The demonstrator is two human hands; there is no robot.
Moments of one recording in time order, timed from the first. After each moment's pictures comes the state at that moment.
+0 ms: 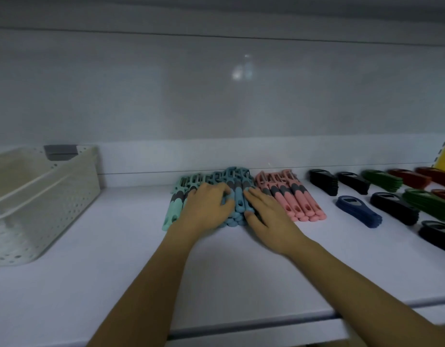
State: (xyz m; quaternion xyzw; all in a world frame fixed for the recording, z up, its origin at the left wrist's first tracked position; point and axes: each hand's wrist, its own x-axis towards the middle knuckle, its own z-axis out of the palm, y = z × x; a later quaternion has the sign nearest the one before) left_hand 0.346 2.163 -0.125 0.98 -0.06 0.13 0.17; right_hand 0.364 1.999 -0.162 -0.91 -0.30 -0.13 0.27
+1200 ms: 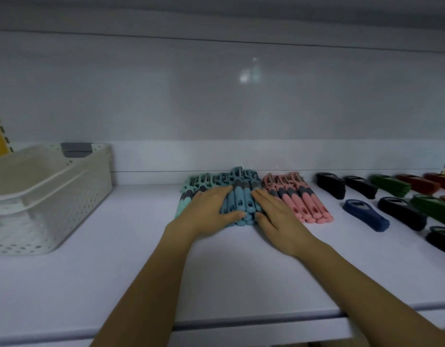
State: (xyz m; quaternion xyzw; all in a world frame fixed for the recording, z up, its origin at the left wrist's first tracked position) left_hand 0.336 2.183 -0.129 0.97 -0.11 0.09 0.21; right_hand 0.365 1.993 -0.164 -0.91 -0.32 -0.12 0.25
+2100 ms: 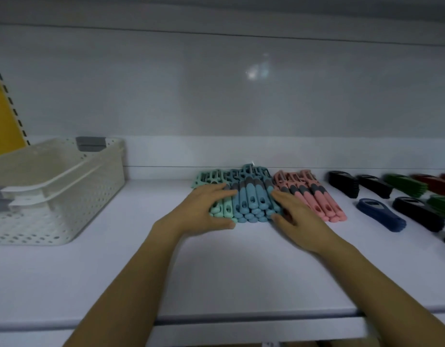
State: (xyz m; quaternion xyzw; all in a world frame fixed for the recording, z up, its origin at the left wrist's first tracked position) left_hand 0.321 2.224 -0.134 0.97 -0.14 0.08 0.20; right_hand 0.359 1.985 -0.154 -0.90 -0.32 -0.12 0.27
